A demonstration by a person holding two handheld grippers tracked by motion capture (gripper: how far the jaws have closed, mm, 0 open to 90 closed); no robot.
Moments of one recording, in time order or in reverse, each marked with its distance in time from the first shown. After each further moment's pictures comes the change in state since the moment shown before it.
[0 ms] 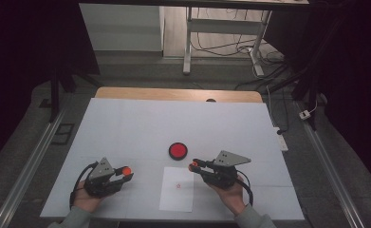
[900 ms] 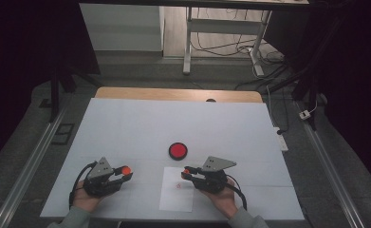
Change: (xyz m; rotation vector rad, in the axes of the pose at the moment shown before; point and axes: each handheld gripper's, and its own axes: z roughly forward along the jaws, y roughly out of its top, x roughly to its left) left arm 0.001 0.001 -0.002 -0.008 -0.002 -0.007; right arm 0.013 -0.015 0.025 0.091 0.034 -0.023
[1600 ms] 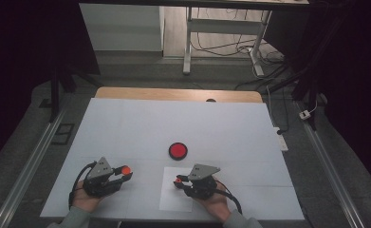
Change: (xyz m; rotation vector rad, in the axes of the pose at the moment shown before) left arm -0.001 0.001 -0.002 -0.008 0.004 0.000; right arm 0.018 -0.010 0.026 0.098 0.032 -0.078
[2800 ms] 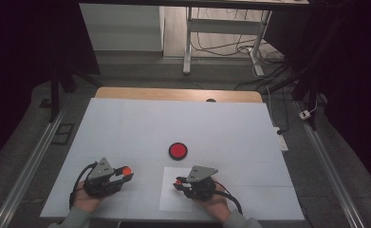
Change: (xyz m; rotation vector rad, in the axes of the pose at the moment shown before) left arm -0.003 0.000 0.001 0.004 -0.003 0.003; right arm 0.004 -0.006 0.007 0.056 0.001 -0.047
